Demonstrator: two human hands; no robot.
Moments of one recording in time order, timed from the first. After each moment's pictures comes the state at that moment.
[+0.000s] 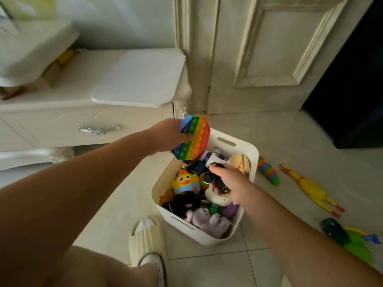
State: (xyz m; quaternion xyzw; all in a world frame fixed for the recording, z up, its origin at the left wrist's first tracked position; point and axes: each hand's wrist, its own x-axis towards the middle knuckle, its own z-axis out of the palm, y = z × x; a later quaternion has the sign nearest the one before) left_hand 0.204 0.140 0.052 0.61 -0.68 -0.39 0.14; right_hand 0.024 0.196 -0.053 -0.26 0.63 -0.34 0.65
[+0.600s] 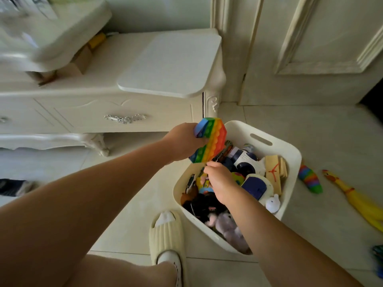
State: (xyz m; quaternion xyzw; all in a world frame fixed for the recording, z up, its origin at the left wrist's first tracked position) left_hand 0.223 0.136 0.018 0.67 -0.65 -0.35 0.14; right_hand 0.110 0.147 -0.115 -0.35 0.63 -0.26 0.64
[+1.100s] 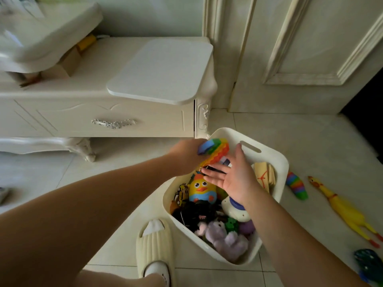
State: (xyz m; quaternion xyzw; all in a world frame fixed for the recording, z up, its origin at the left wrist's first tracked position) left_hand 0.205 0.128 -0.010 0.61 -0.74 -0.28 0.09; right_hand 0.051 0.139 -0.074 -0.15 0.48 -0.42 0.76
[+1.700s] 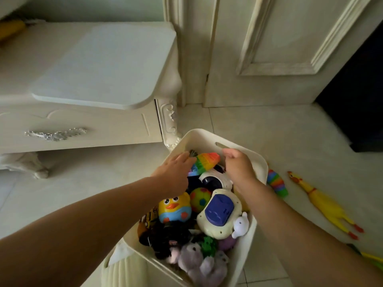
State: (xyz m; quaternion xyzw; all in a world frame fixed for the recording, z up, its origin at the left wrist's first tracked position) left_hand 0.162 0.079 -0.100 0.55 -0.80 -0.22 -0.05; right_hand -0.017 0.074 -0.112 -0.43 0.74 -0.33 0.40
